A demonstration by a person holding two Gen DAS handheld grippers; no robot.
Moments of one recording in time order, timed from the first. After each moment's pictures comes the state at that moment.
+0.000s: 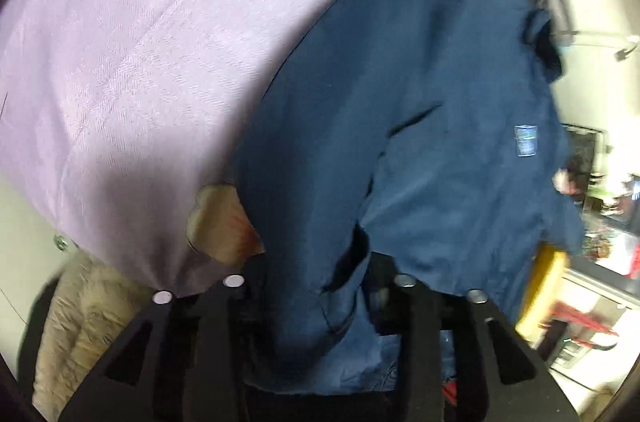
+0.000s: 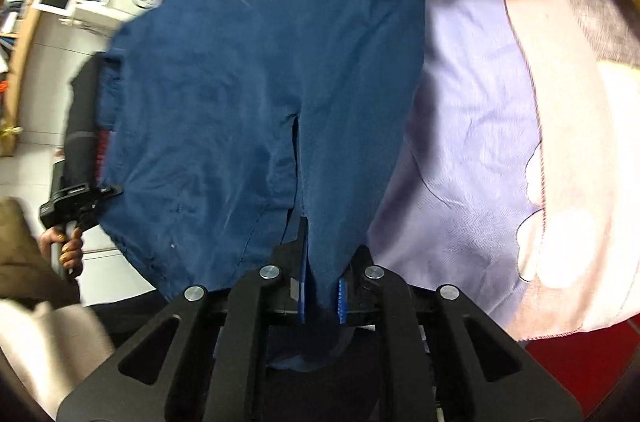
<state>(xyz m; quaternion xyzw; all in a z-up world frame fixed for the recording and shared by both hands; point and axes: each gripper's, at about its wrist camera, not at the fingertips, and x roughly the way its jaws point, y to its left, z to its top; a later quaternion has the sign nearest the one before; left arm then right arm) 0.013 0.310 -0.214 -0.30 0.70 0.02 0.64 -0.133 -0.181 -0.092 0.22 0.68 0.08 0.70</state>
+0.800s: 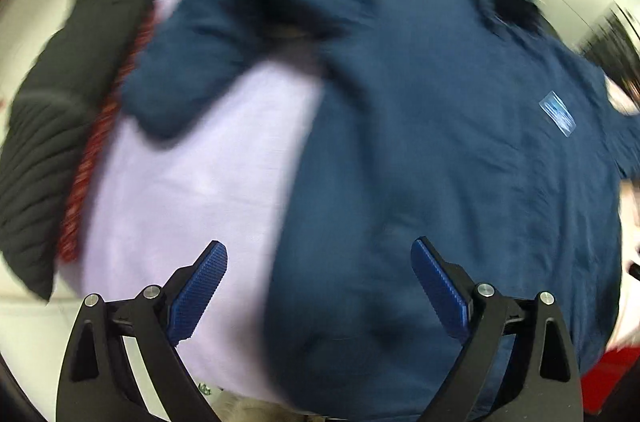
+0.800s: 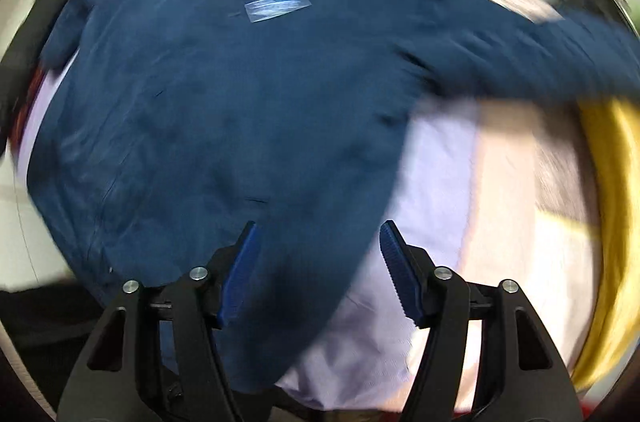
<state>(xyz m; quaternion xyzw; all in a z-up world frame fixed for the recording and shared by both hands) 0.086 0.230 -0.142 0.01 0.61 0.02 0.79 -0.069 -0.144 -0.073 -0.05 0.64 0.09 0.76</state>
